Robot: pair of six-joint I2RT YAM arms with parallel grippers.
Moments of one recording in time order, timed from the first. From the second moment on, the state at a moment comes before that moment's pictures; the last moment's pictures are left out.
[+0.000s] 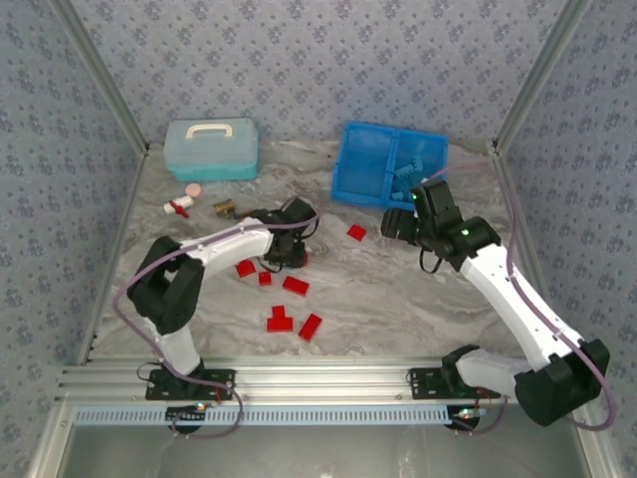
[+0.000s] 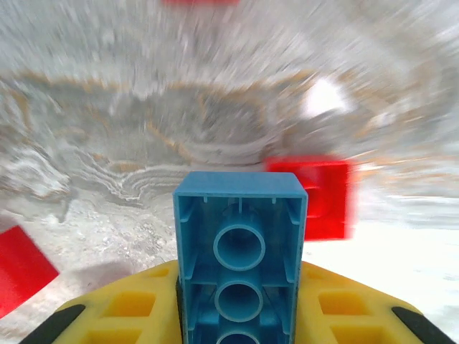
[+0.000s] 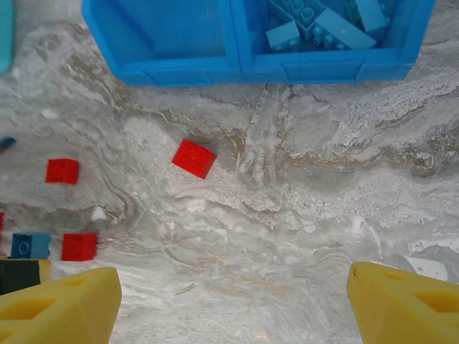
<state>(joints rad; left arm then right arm) -0.73 1.74 1.27 -0.77 -0.14 -0.56 0.43 1.13 1.13 -0.83 0.12 0.57</state>
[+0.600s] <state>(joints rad) -0.92 2.38 2.42 -0.58 -0.17 -0.52 0.43 0.57 0.96 -1.08 0.32 0.82</state>
